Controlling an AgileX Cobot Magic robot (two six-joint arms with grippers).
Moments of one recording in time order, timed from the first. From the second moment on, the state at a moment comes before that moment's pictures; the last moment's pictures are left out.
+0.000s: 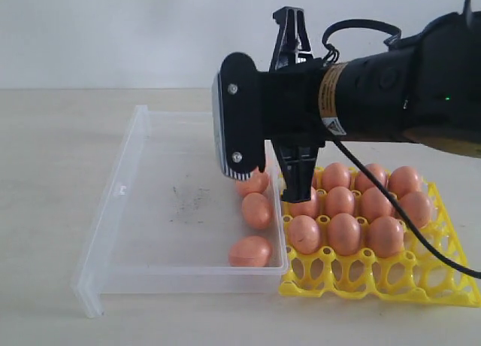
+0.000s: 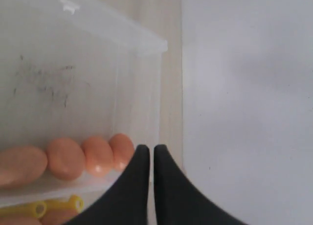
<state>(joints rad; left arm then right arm) 0.10 0.00 0.00 -0.40 0.00 0.18 0.77 1.45 -0.90 -0.82 0.10 -0.36</state>
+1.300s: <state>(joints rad) 0.10 0.00 0.00 -0.40 0.00 0.18 0.73 1.96 -1.60 0.08 1.04 0.01</state>
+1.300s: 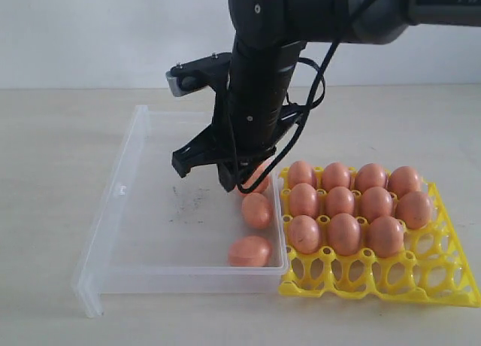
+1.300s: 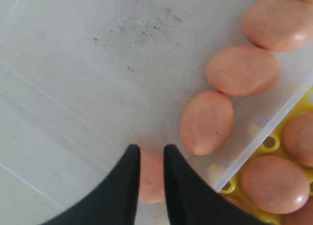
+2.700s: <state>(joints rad) 0.10 0.00 0.00 -0.40 0.00 0.18 0.60 2.21 -1.61 0.09 1.04 0.23</state>
